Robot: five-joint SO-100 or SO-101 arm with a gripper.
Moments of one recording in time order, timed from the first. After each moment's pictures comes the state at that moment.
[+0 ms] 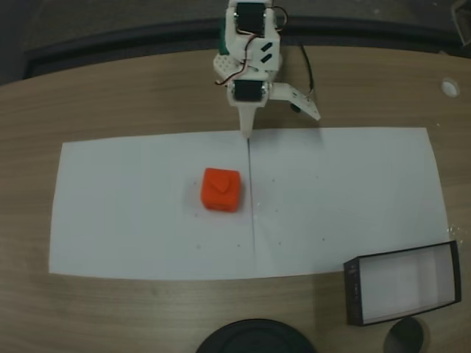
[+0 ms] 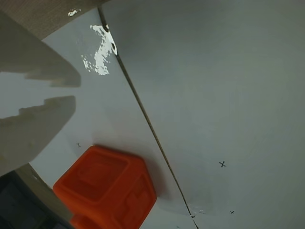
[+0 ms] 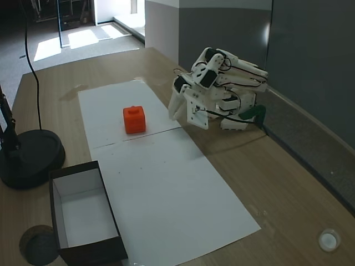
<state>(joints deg) 6.7 197.9 175.2 73.7 -0.9</state>
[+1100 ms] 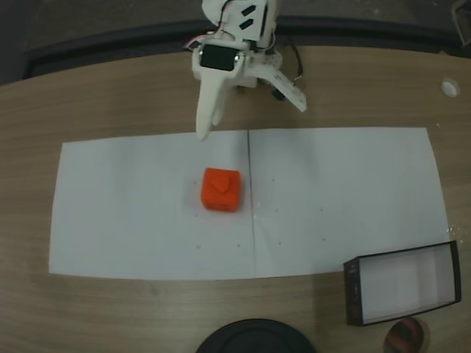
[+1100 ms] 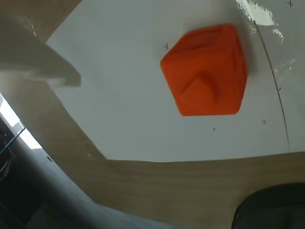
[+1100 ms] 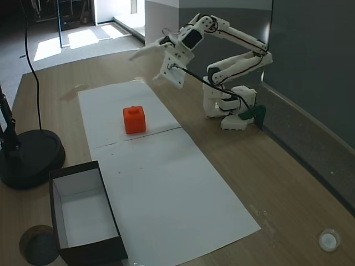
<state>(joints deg) 15.3 151.4 129.2 72.4 -3.0</state>
